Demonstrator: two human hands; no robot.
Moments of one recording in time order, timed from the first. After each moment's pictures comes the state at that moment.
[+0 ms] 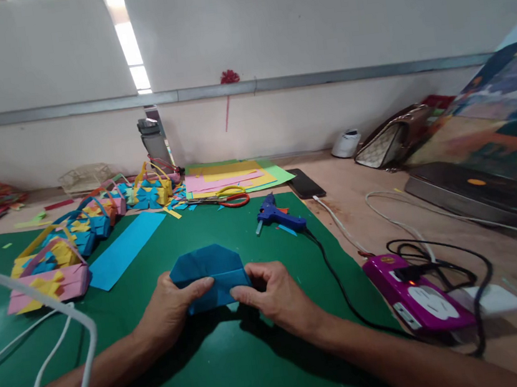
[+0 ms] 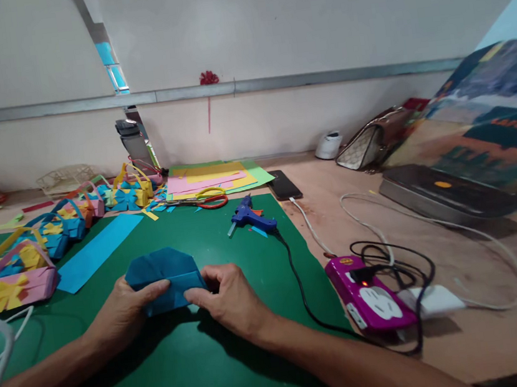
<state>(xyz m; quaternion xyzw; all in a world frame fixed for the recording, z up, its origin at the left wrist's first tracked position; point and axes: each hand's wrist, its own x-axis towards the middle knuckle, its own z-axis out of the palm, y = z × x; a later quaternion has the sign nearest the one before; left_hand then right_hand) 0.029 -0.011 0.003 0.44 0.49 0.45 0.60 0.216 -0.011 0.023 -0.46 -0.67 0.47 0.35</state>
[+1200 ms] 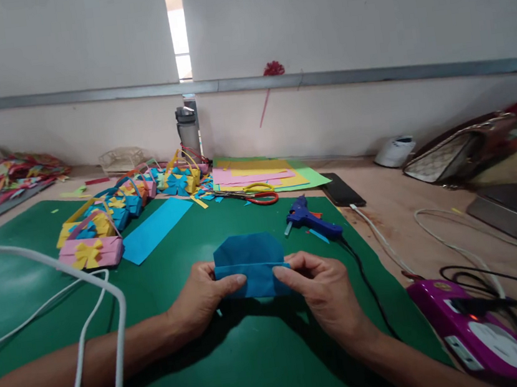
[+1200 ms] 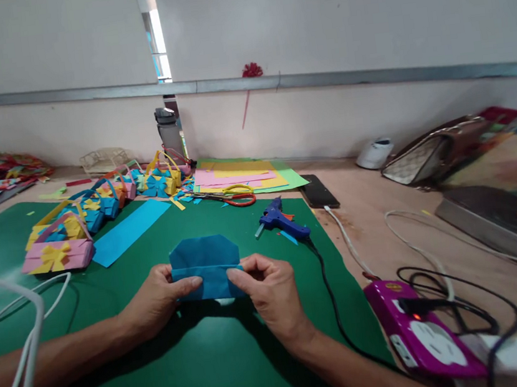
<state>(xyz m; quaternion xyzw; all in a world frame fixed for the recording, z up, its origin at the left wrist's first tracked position) 0.037 -0.014 0.000 0.38 0.42 0.47 0.68 0.216 -0.006 0.031 -0.52 -0.56 0.42 0.49</state>
